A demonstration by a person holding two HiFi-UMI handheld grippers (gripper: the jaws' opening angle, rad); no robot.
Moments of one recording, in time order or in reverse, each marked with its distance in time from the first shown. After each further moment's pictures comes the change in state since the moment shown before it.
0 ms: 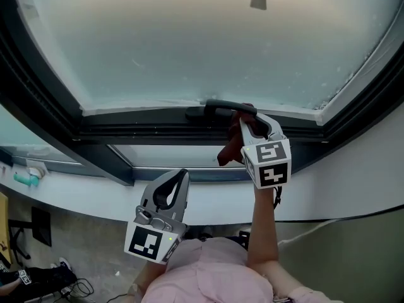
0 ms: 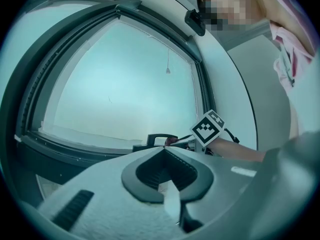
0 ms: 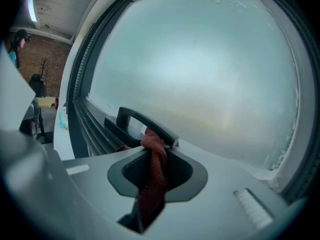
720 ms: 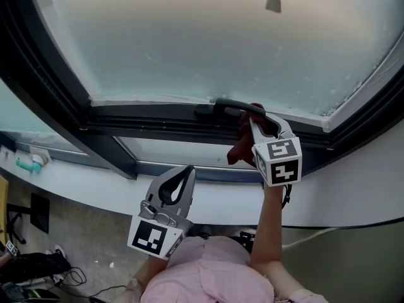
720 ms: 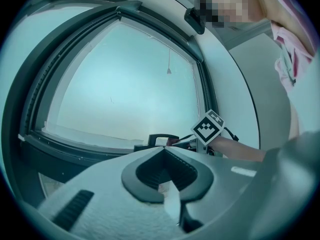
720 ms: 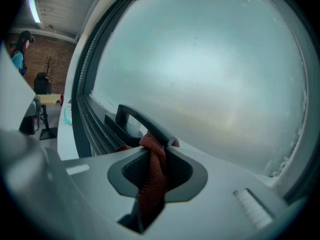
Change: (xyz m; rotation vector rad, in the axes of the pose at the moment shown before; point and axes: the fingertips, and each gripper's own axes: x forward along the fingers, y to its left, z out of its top) left arm 0.001 -0.003 -0.001 -0.005 -0.005 0.037; right arm 0.003 -0.008 -0.003 -0.049 0.034 0.048
